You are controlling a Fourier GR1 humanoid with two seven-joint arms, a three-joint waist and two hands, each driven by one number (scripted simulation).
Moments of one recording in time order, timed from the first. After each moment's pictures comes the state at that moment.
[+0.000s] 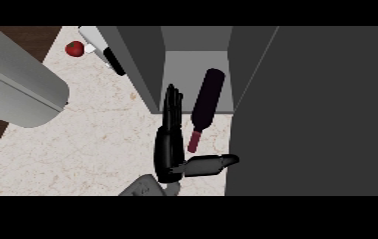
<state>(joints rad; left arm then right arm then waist) -0.33 0.04 -0.77 -1.33 0.67 0.84 -0.68 -0.08 -0.11 0.02 -2.41 -0.25 0.13 0.57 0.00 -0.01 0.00</state>
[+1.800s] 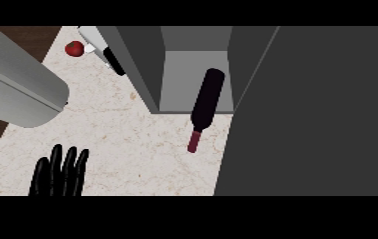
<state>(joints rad) 0.29 0.61 -0.70 -2.13 0.61 0.66 -0.65 0.08 -0.08 0.24 -2.40 -0.32 0.26 0.69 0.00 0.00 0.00</state>
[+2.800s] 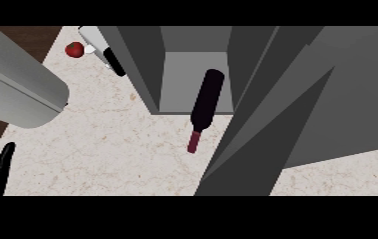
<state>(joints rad) 0.50 0.79 -0.28 -2.16 0.85 0.36 -0.66 0.05 -0.01 0.77 -2.42 -0.12 0.07 0.73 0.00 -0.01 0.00</state>
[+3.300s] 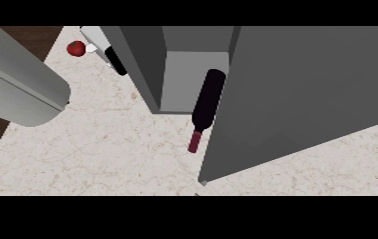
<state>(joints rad) 0.51 0.82 -0.16 -2.12 0.93 0.24 -0.61 -0.14 -0.09 0.85 -2.40 0.07 -0.17 0.71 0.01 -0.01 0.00</state>
